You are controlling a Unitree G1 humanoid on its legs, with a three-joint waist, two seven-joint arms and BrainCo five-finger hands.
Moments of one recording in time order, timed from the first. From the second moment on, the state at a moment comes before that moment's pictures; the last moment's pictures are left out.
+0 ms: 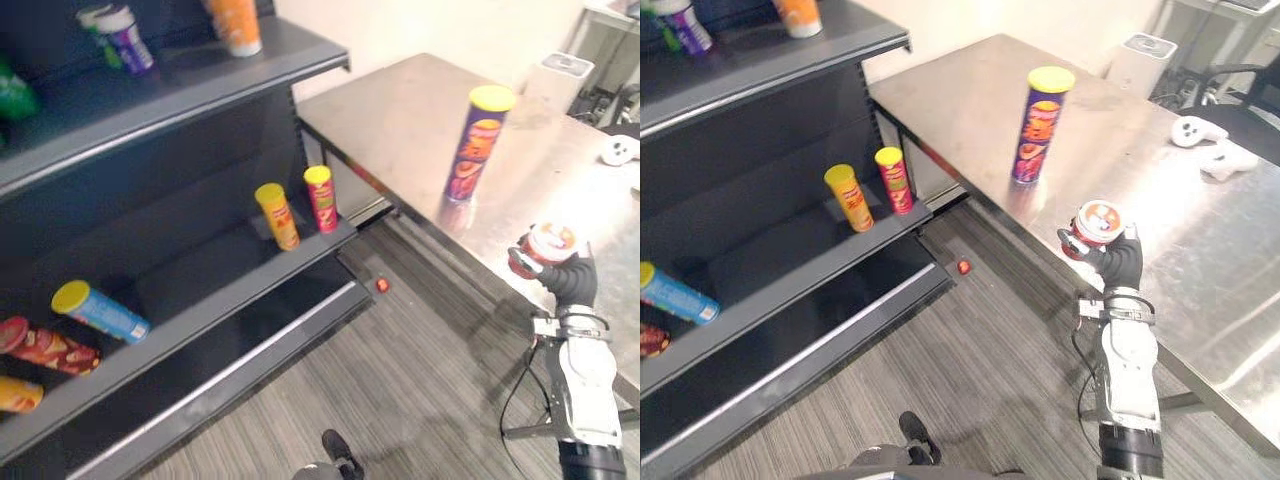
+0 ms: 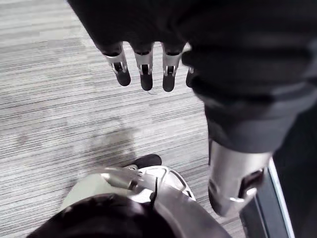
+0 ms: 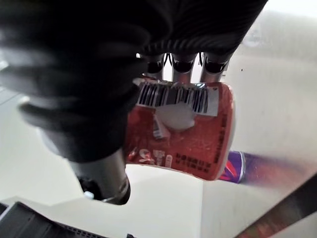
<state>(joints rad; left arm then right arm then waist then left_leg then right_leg) 0.19 0.05 0.34 1.15 -0.09 -0.10 0.03 -0.03 -0.24 -0.27 -0.11 0.11 -0.21 -0.02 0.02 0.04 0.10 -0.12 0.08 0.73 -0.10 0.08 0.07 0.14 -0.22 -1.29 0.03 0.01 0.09</state>
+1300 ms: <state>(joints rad) 0.15 0.12 0.25 1.10 -0.11 -0.12 0.02 0.01 -0.18 -0.19 -0.10 0.10 -0.19 0.01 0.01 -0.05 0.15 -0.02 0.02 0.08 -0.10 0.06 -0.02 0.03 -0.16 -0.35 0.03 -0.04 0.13</state>
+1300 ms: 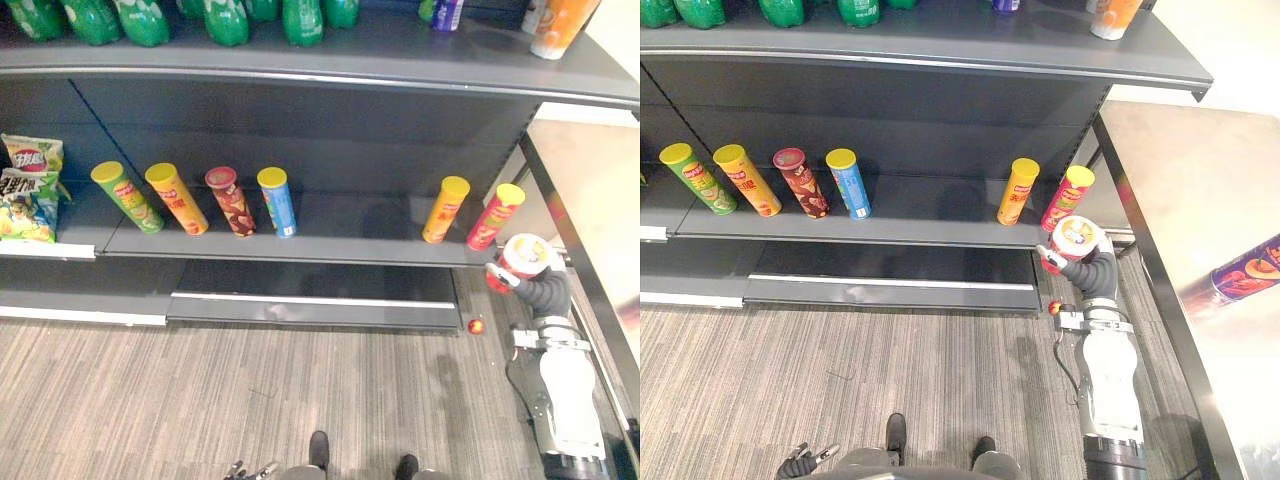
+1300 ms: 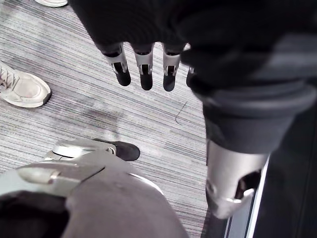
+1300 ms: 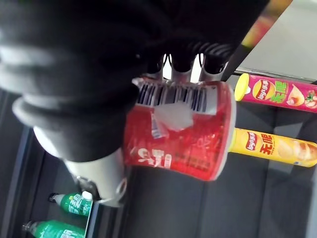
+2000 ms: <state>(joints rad) 0.15 0.12 0.19 1.11 -0.11 -0.12 0.02 -0.04 -0.18 -0.13 0.04 0.09 -0.18 -0.01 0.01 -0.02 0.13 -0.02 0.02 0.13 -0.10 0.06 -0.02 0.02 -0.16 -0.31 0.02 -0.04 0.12</state>
